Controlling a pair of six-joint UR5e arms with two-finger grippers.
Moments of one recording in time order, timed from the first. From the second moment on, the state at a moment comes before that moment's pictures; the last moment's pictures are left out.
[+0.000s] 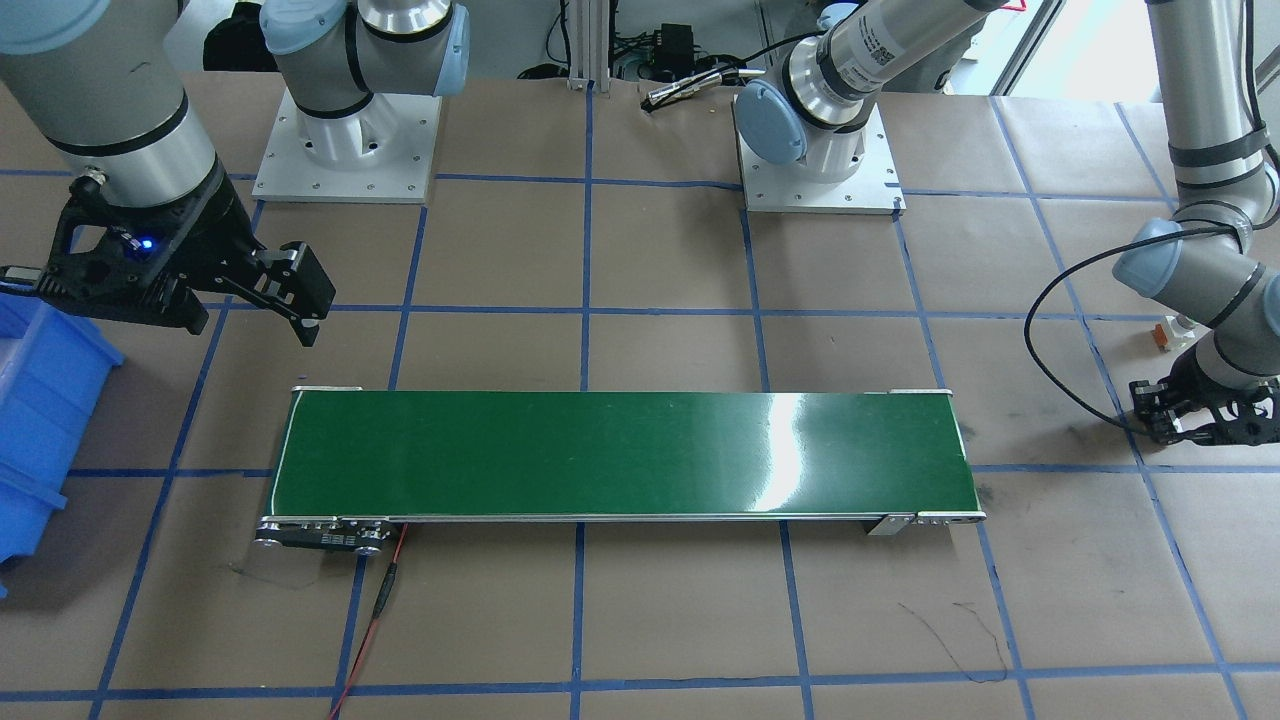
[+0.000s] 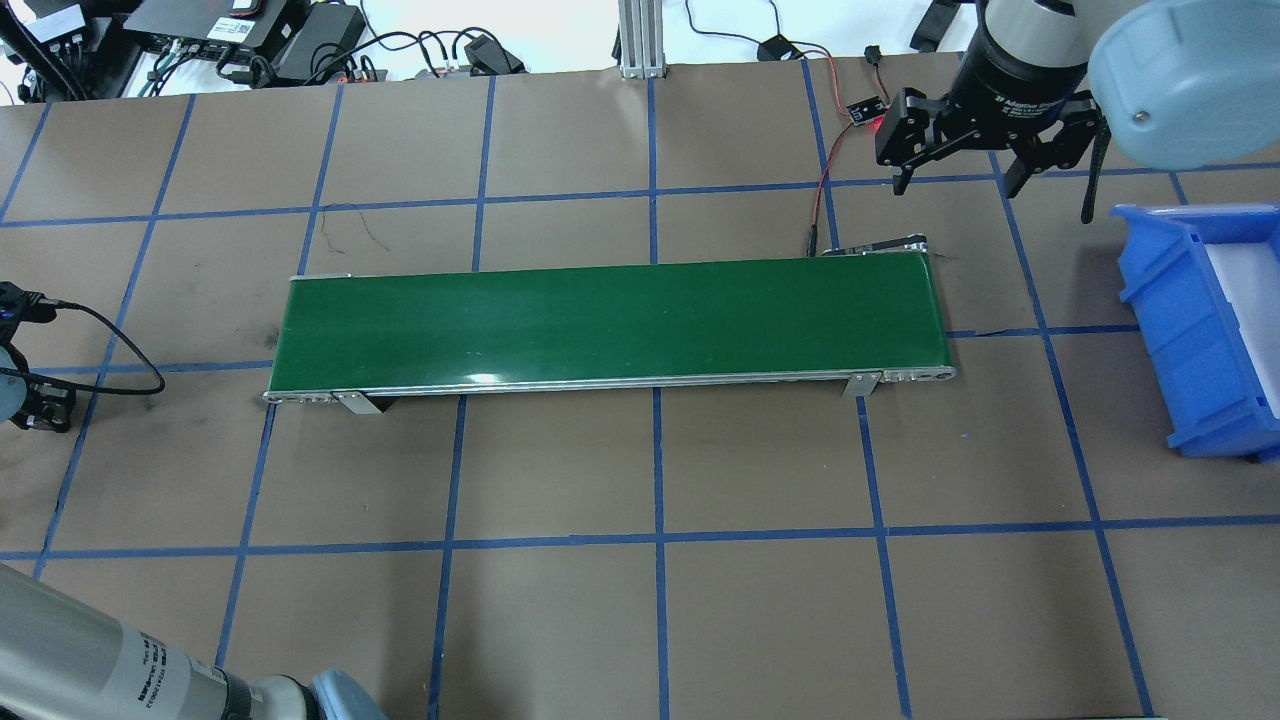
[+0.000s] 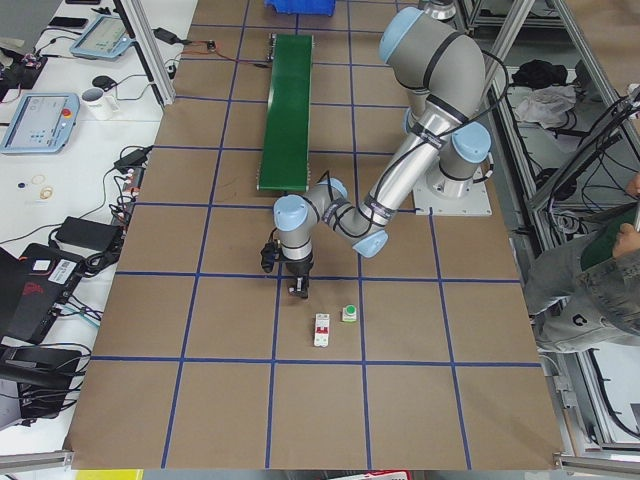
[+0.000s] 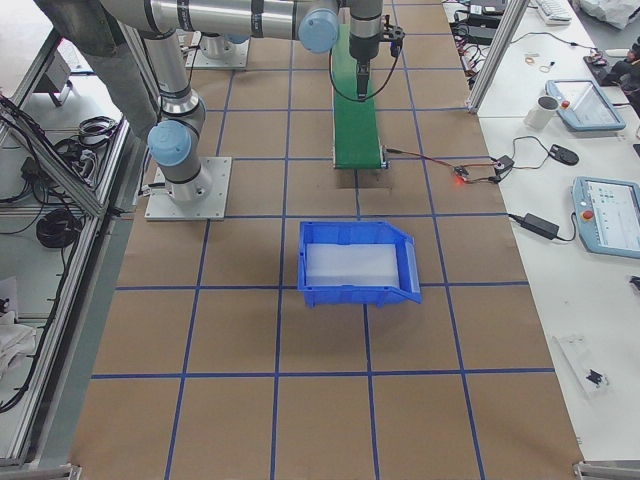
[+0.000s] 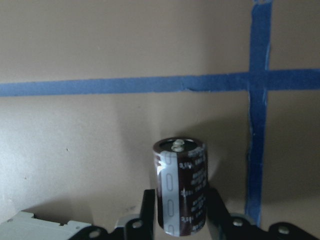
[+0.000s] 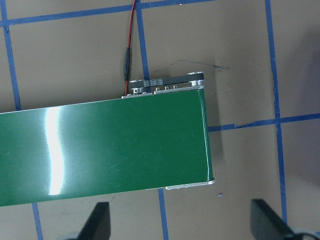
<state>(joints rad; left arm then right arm) -0.78 -2.08 -1.85 -0.65 1.83 0.84 1.53 -1.50 1.57 -1.72 -1.59 0.07</state>
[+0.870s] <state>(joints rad) -0.89 -1.92 -1.84 -0.83 1.94 0.68 1.53 -1.50 1.59 -1.72 -1.60 0.07</state>
